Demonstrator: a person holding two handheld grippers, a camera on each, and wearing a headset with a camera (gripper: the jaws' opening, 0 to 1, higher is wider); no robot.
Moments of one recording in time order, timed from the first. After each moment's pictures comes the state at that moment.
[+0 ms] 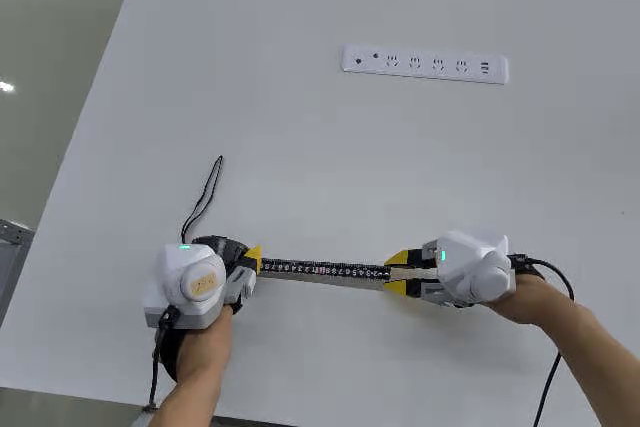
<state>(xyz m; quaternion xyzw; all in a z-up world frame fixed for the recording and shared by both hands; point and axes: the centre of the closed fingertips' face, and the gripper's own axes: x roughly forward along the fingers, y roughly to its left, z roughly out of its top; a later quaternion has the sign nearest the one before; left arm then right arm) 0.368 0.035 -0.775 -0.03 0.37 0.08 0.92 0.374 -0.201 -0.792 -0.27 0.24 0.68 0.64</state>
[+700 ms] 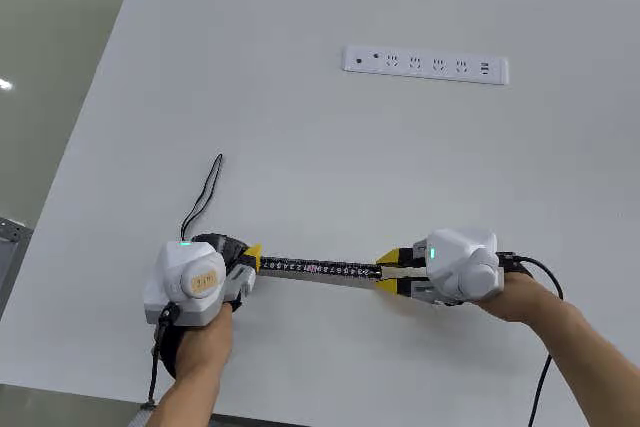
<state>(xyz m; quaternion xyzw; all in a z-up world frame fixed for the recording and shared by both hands) 0.368 0.034 -0.776 -0.03 0.37 0.07 0.92 0.371 -0.188 -0.790 -0.27 0.25 0.68 0.64</state>
